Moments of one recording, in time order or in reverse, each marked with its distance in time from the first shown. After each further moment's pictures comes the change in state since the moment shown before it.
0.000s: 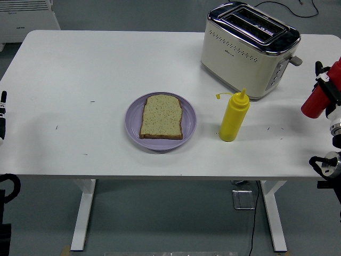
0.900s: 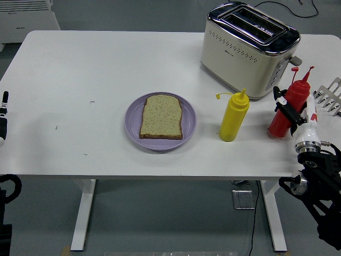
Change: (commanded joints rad) left arm 0.004 0.000 0.007 0.000 0.001 -0.001 -0.001; right arm 0.028 0.059 -0.224 -0.084 0.048 -0.070 0.097
